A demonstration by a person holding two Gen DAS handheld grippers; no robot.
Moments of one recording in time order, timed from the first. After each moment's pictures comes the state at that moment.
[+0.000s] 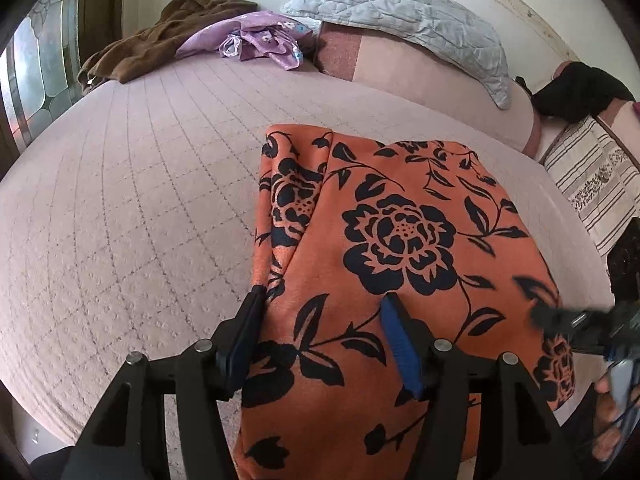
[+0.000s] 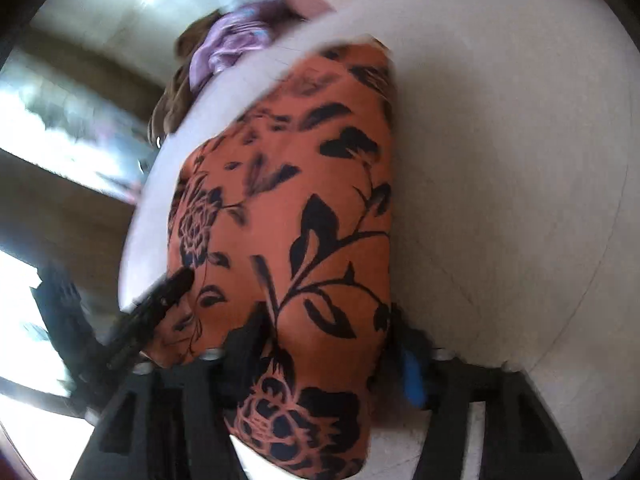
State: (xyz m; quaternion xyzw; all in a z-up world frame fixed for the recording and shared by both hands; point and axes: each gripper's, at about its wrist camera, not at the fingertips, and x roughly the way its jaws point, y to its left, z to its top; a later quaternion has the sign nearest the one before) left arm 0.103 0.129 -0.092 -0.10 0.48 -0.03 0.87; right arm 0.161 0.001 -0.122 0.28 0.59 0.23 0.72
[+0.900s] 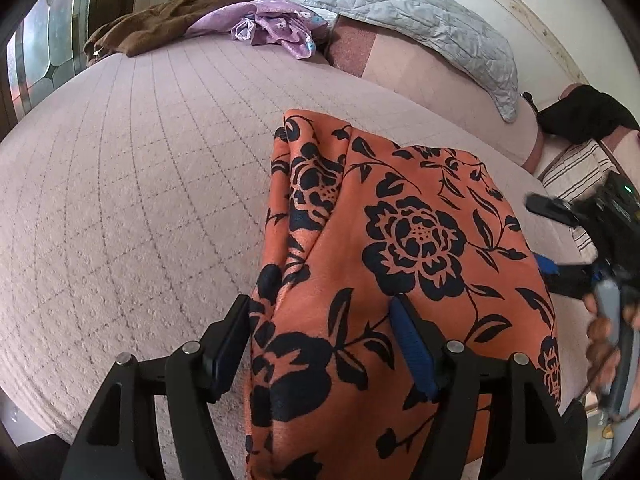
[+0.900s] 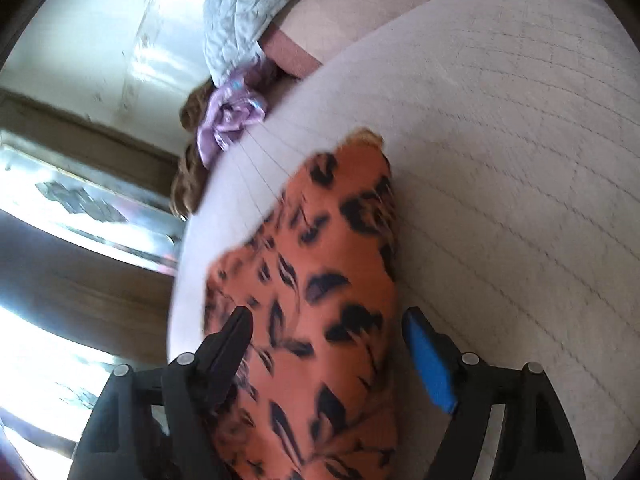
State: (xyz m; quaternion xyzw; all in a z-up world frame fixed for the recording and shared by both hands) left arm 0.101 0.145 -0.098 -0.14 0.49 -0.03 0.86; right arm 0.240 -0.009 -0.116 0.35 0.53 0.22 0.74
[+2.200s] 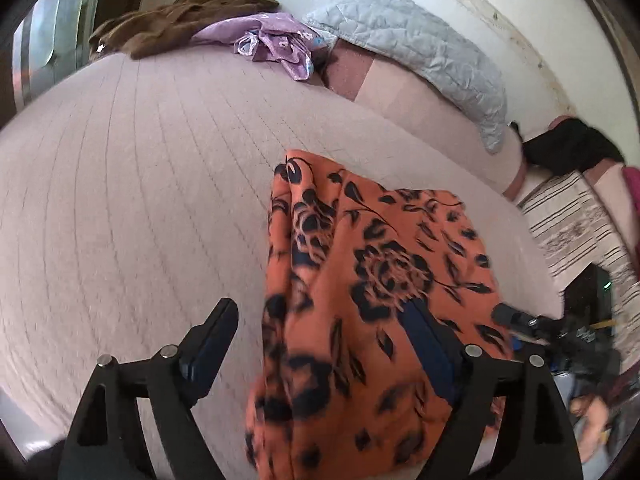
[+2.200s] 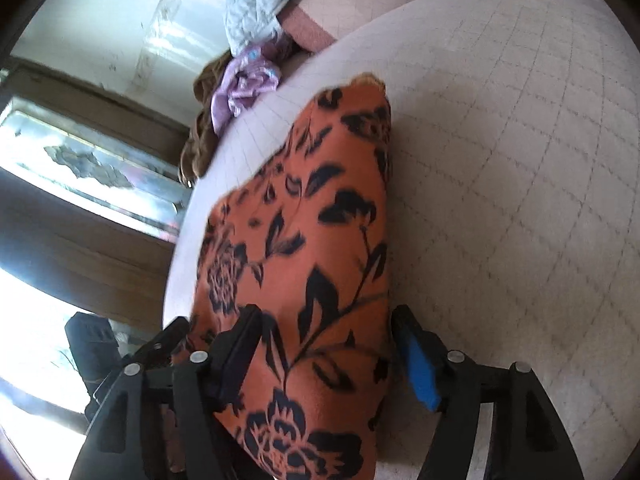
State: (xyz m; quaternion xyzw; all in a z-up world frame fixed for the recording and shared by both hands) left arm 0.089 0.178 -0.074 -0.17 0.48 -0.04 0.86; right arm 0.199 -0.018 -0.120 0.32 0.54 0.25 0.74
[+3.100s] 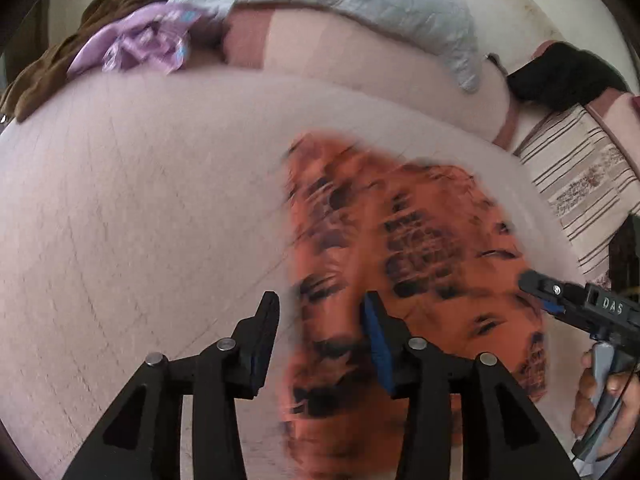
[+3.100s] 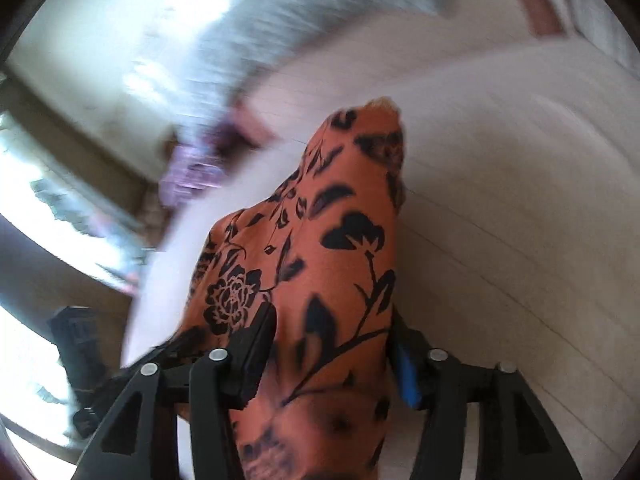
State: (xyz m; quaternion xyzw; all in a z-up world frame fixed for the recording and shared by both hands) left arm 0.148 0.115 -0.101 -0.09 0.52 -0.08 0.85; right arm 0.272 -0.165 -0.103 0.27 0.52 0.15 0.80
